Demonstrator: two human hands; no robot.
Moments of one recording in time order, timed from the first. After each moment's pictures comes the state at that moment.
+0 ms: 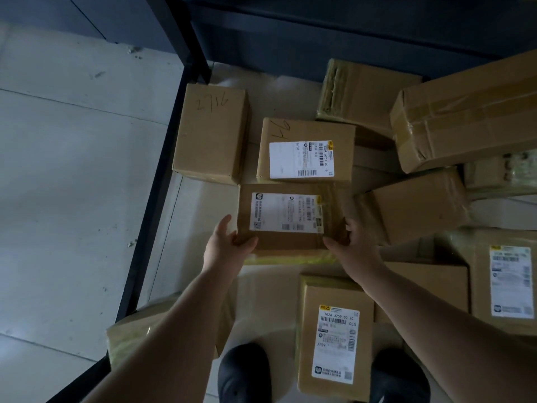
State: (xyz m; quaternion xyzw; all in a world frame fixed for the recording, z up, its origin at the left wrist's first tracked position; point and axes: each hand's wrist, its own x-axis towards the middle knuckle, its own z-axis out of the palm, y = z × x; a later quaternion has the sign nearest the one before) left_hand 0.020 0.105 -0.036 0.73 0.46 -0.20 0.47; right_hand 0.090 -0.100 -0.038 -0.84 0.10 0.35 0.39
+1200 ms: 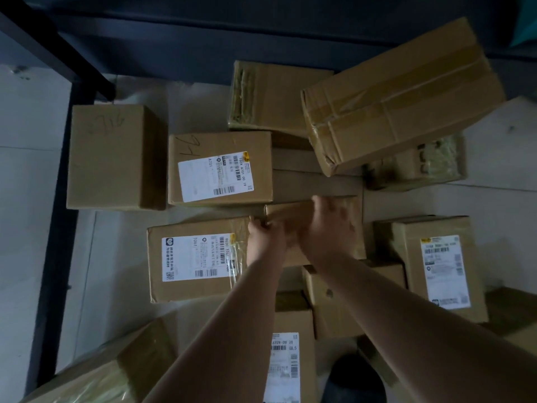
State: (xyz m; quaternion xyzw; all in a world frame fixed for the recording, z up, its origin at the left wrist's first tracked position) left_hand 0.137 -0.069 -0.067 0.66 0.50 -0.26 0.50; right_hand 0.157 -0.156 -0.067 -0.96 0.07 0.21 0.14
